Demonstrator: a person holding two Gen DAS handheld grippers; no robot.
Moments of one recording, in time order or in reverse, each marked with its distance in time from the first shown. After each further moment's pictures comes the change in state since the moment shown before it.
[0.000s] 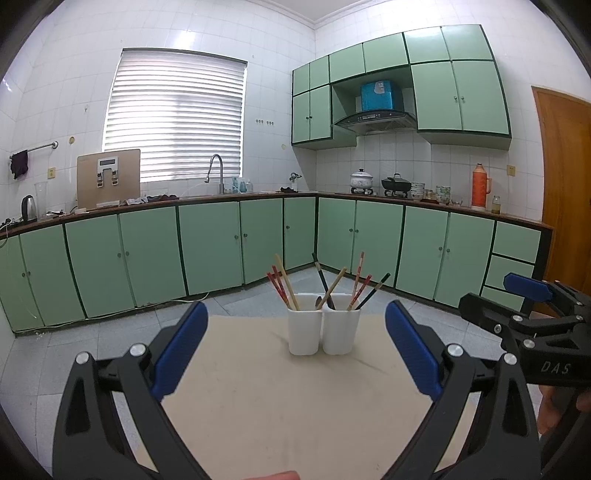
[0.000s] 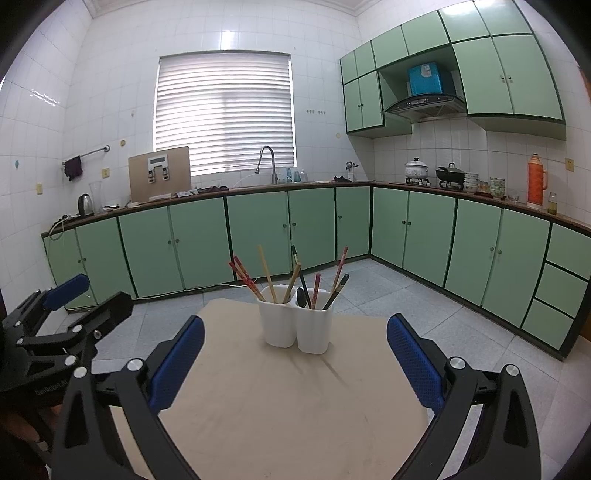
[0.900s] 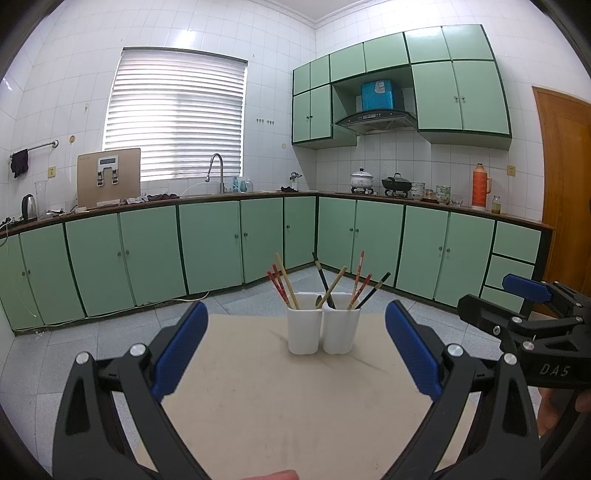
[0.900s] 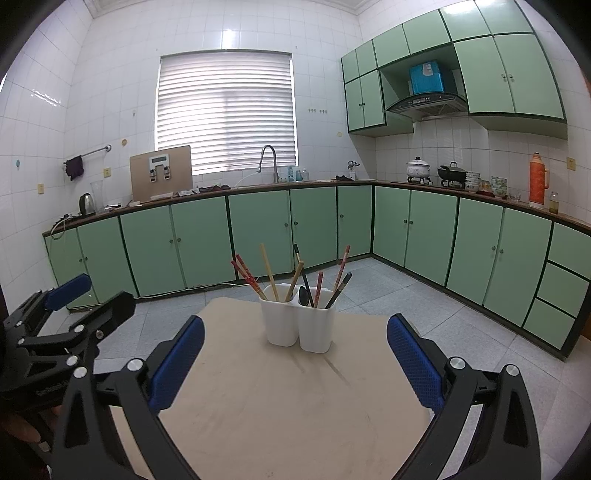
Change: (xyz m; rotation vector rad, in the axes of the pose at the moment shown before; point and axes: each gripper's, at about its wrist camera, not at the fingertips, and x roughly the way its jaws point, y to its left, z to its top) left arm 0.000 -0.001 -0.001 0.000 0.000 0.001; right arm -0.001 0.005 -0.001 -0.001 0.004 0.006
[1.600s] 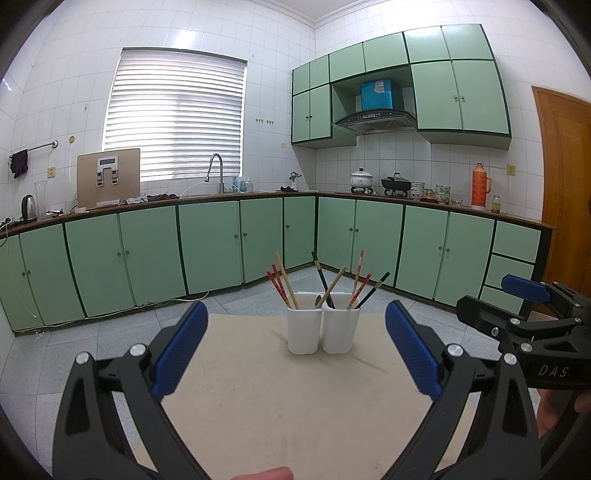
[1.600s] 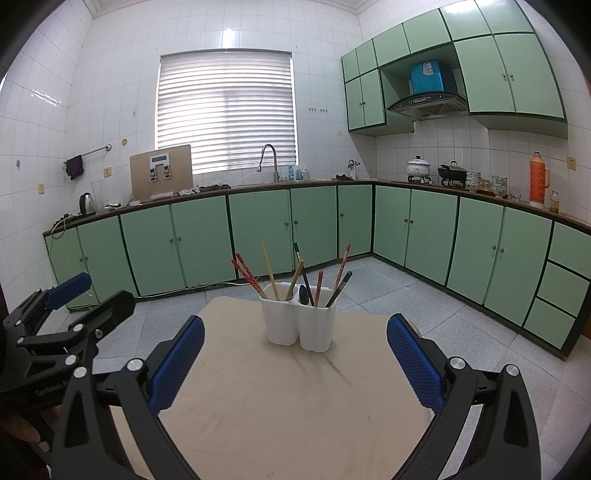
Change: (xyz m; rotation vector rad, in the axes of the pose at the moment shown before) left arm 0.000 0.000 0.000 0.000 0.001 0.000; right arm 0.000 0.000 0.001 0.000 0.000 0.000
